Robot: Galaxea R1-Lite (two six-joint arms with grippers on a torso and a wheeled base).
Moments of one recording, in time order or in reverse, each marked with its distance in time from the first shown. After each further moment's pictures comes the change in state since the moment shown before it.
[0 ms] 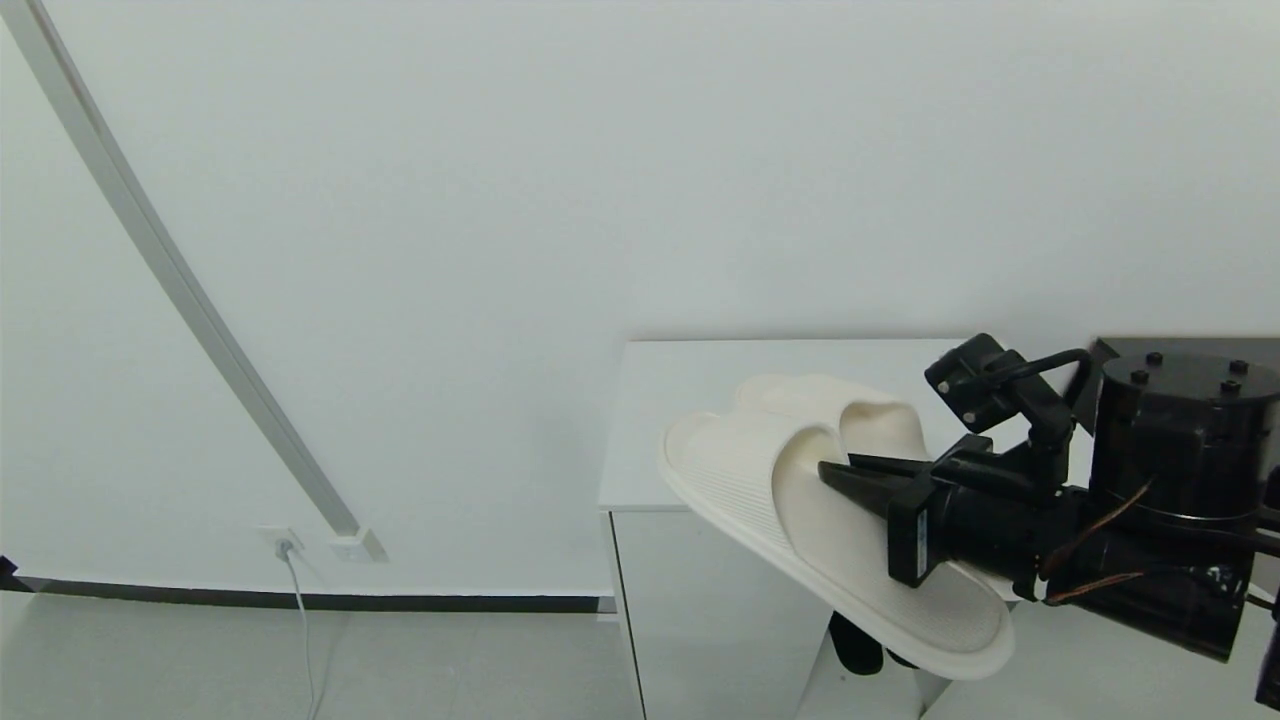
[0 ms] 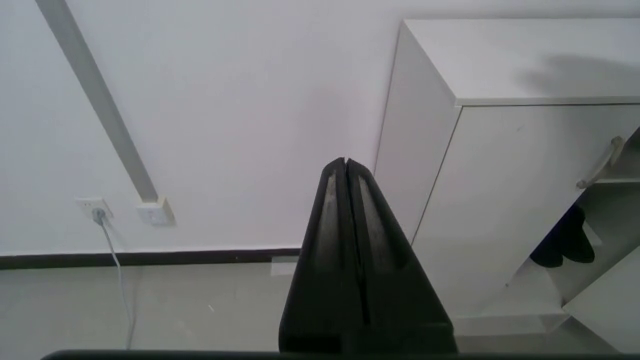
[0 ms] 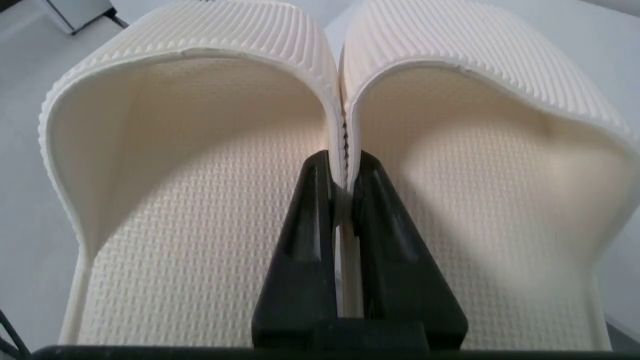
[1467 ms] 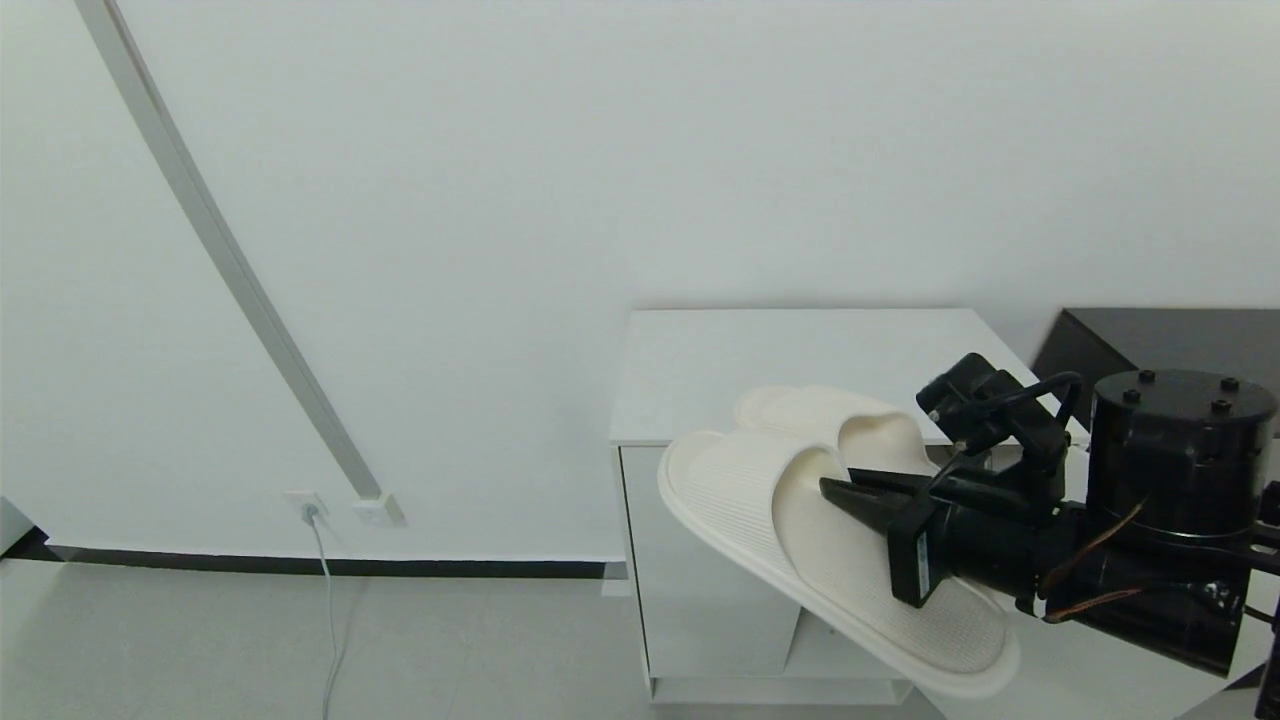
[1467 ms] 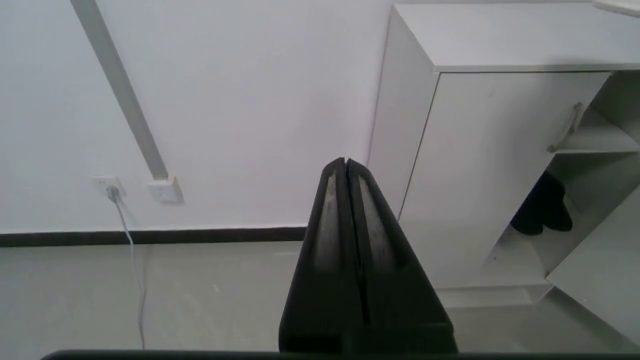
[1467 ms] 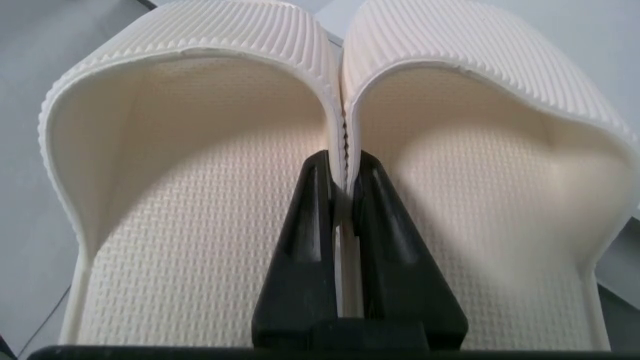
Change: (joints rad) left arm 0.000 0.000 0.000 0.000 -0.002 0.005; right arm 0.000 0.004 0.030 -0.008 0.000 -0.063
